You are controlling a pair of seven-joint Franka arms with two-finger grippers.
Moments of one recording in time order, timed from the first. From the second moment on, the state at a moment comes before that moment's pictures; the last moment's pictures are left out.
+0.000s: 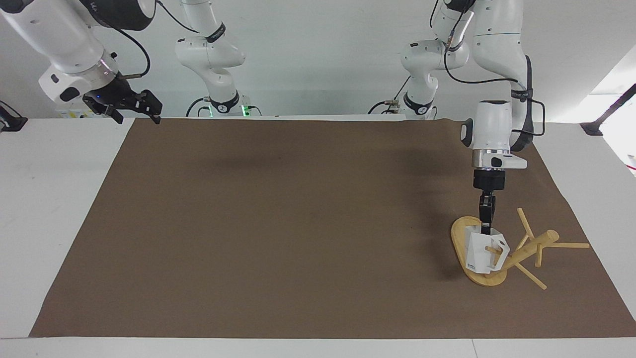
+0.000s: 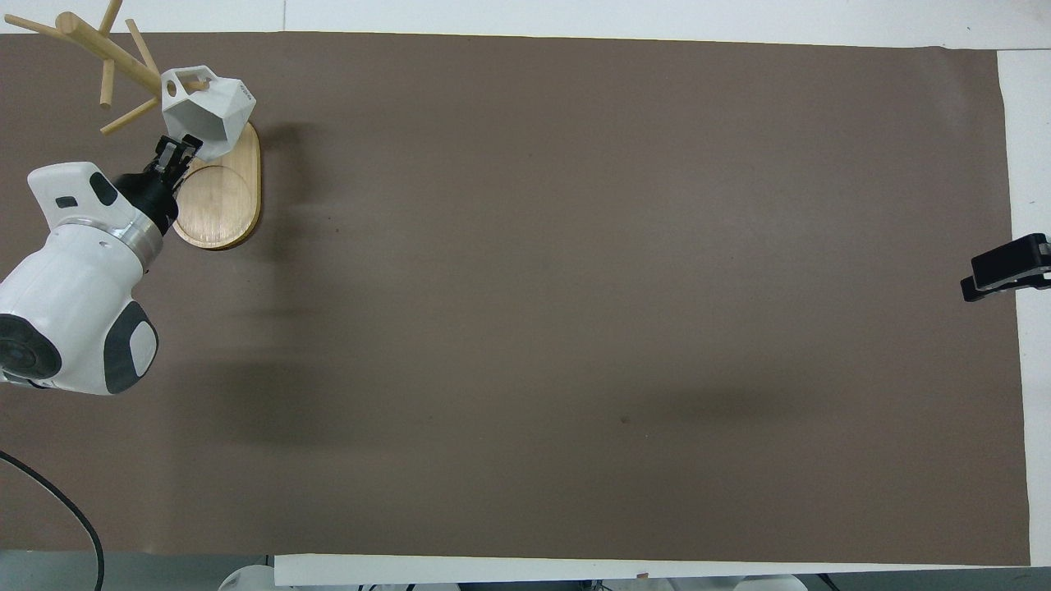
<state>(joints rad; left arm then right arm) -0.02 0.17 -0.03 -2.34 0.28 3.38 -1.19 0.02 -0.04 -0.13 -1.61 -0.02 1.36 -0.09</state>
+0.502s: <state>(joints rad) -0.02 0.12 -0.04 -2.25 0.29 2.99 -1.18 0.02 -0.03 -0.13 -1.62 -0.02 1.36 -0.09</state>
